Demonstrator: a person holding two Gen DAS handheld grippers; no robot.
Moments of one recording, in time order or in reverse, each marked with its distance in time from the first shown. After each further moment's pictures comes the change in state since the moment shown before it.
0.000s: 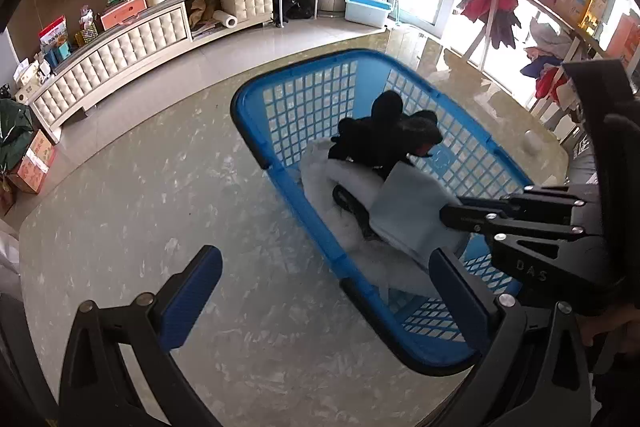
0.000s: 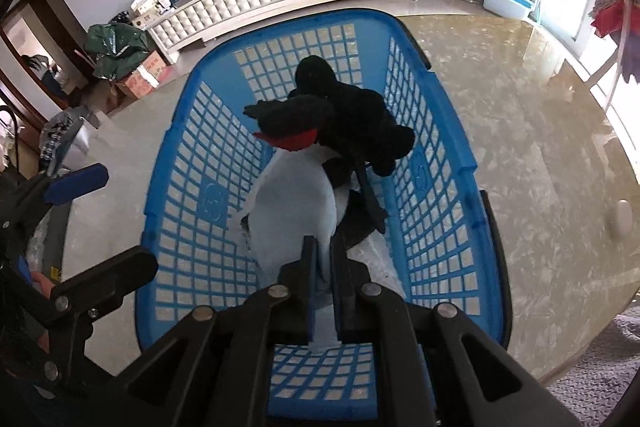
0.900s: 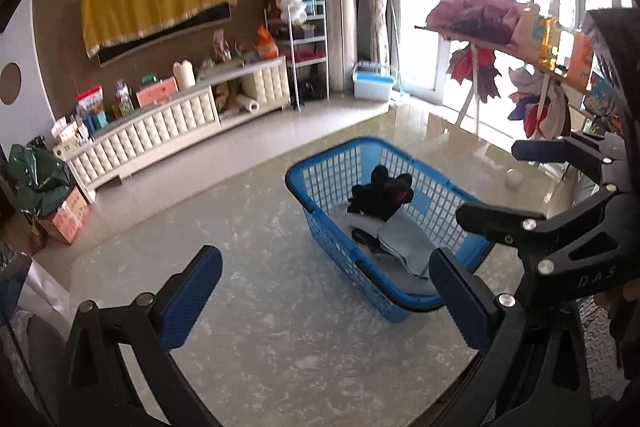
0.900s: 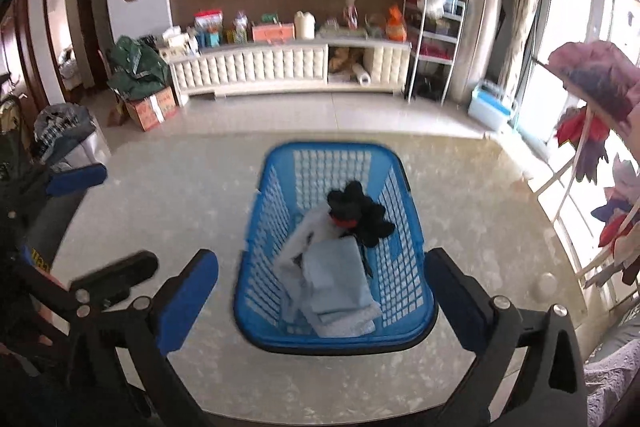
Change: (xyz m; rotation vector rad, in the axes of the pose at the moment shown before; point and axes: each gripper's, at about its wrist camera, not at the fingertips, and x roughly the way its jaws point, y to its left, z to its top) left arm -0.125 -0.006 -0.045 0.072 -0.309 0.095; right arm -0.131 0.074 -0.035 -0.185 -0.341 -0.127
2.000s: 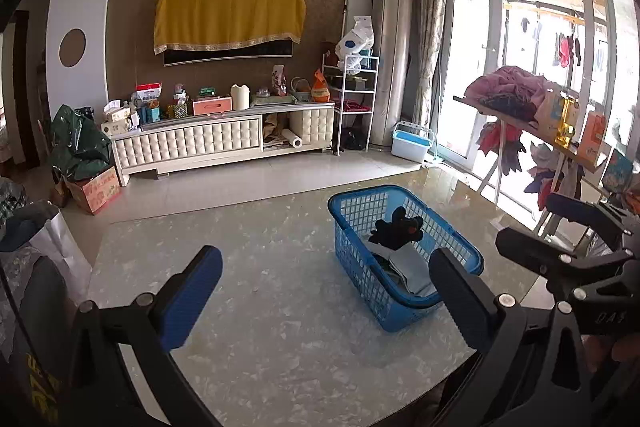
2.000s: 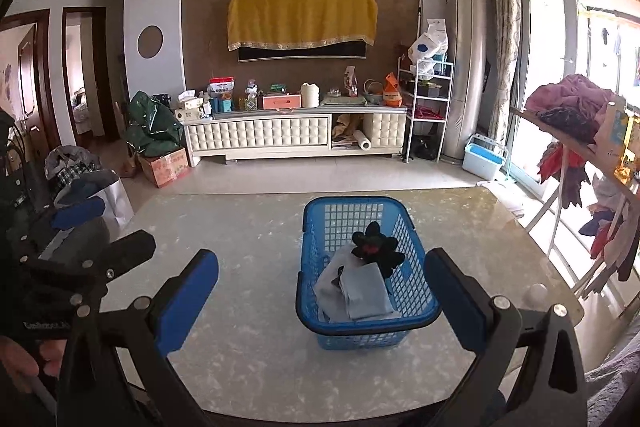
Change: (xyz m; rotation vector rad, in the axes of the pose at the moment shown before) left arm -0.094 0.009 -0.037 -0.208 -0.193 0.110; right arm -0.053 0.027 -0.023 0.033 -0.235 0.010
